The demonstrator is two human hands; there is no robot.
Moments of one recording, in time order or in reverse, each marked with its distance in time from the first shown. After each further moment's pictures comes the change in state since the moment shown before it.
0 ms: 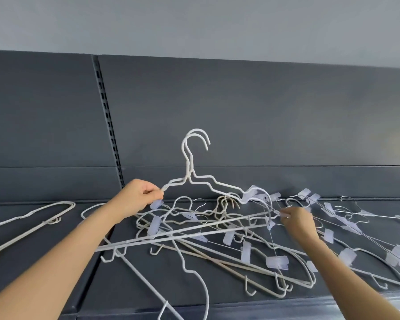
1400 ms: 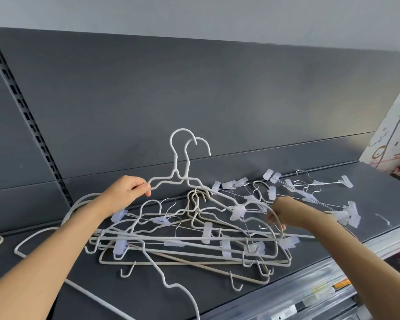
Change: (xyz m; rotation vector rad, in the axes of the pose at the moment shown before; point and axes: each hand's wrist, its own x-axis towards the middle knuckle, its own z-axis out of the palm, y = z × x) left_hand 0.096 -0.017 0.027 0.080 -0.232 0.257; right_hand 0.001 0.012 -0.044 -0.509 -0.506 -0.082
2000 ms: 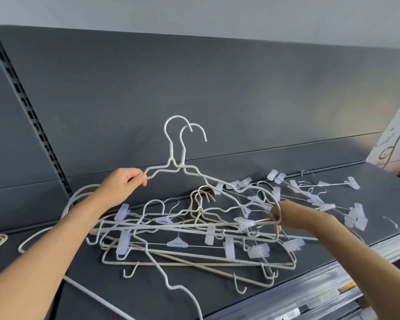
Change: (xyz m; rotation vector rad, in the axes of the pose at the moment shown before) left_hand 0.006 -0.005 -0.011 0.099 0.165 0.021; right_hand 0.005 -0.005 0.001 -0.080 -0.090 -0.036
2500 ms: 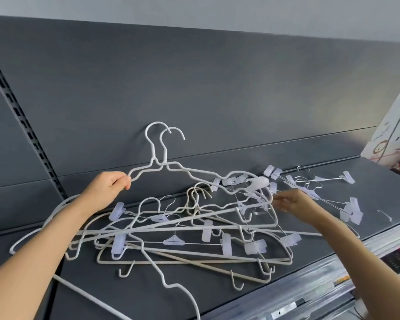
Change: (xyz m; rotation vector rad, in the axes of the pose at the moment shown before) left_hand 0.001 -0.031 0.002 -0.021 0.016 -0.037; right_hand -0.005 0.027 0.012 0.661 0.413 -0.046
